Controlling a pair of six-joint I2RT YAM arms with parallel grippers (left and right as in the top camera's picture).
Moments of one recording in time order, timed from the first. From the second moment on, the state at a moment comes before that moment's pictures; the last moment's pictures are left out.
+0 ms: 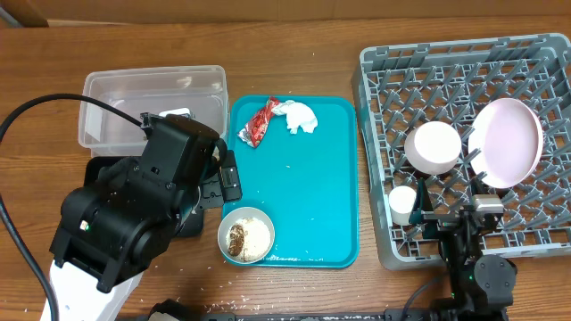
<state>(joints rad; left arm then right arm) -0.50 1.19 1.64 -1.49 -0.26 -0.62 0.07 0.02 0.12 -0.13 0.04 0.08</state>
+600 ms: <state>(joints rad) -0.50 1.19 1.64 -1.49 -0.26 -0.62 0.07 0.01 0.02 -0.03 0.04 0.08</state>
